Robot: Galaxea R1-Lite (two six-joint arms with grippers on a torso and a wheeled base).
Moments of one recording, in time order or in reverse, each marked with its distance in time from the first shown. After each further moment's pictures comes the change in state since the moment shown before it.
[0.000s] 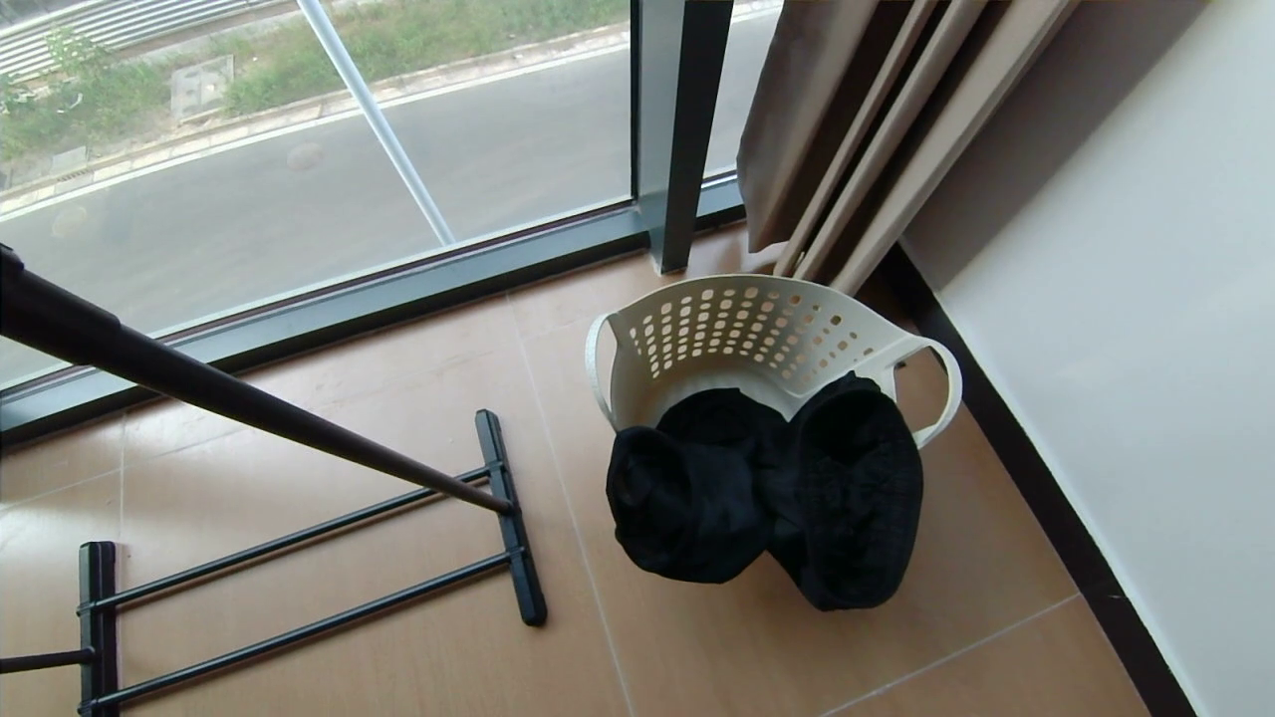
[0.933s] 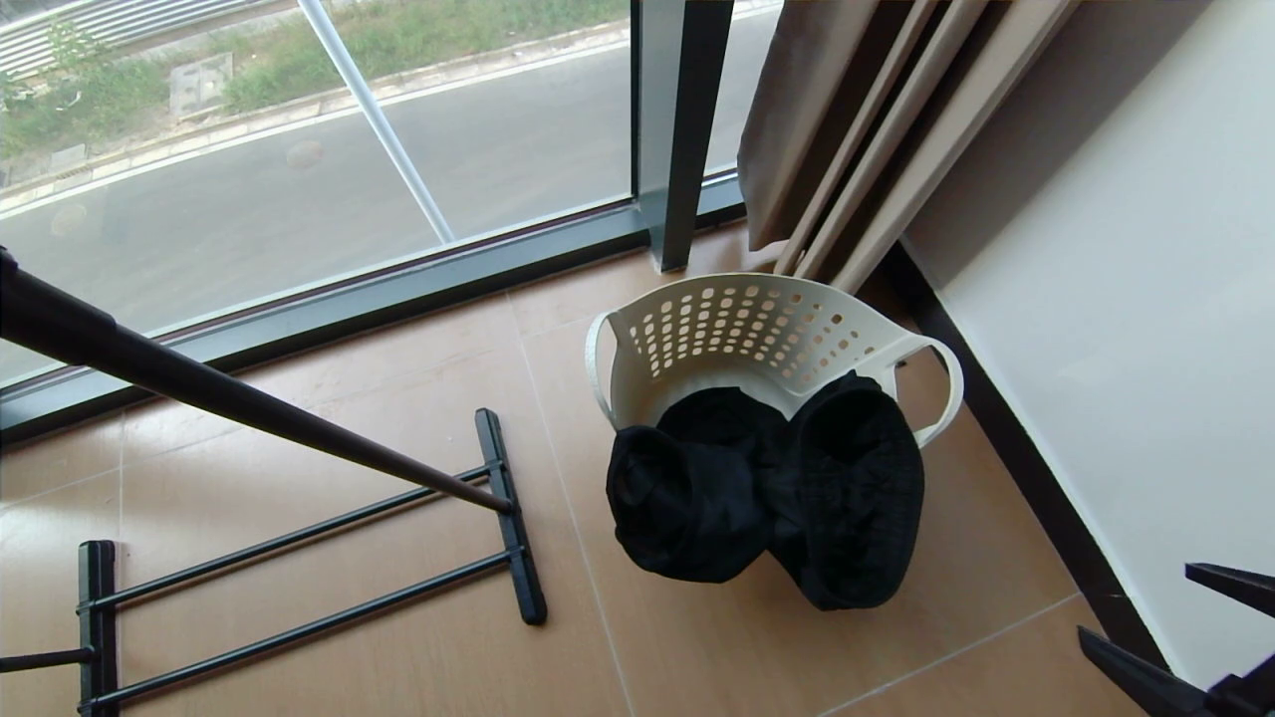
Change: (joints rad) left arm 0.000 0.000 0.000 0.000 0.000 0.001; right arm 0.204 0.914 -0.263 -0.232 -0.004 -0.183
